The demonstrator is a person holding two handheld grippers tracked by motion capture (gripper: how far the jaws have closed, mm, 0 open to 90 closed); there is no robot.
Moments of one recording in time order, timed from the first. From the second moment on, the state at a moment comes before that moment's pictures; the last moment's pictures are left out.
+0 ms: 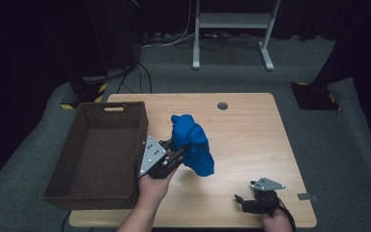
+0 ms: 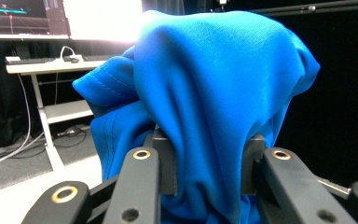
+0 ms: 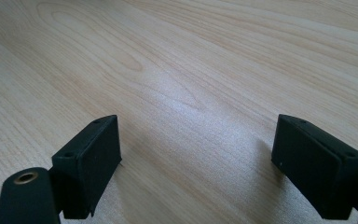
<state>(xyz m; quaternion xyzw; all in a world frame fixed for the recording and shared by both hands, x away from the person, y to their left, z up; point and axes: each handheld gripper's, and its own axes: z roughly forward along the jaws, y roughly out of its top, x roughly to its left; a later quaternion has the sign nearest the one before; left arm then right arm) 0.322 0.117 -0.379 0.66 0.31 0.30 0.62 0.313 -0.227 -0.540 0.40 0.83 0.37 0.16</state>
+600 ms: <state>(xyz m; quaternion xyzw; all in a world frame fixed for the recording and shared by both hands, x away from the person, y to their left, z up) 0.331 0.102 -0.423 0.69 0.34 0.26 0.58 0.313 -0.227 -0.540 0.40 0.83 0.37 0.16</state>
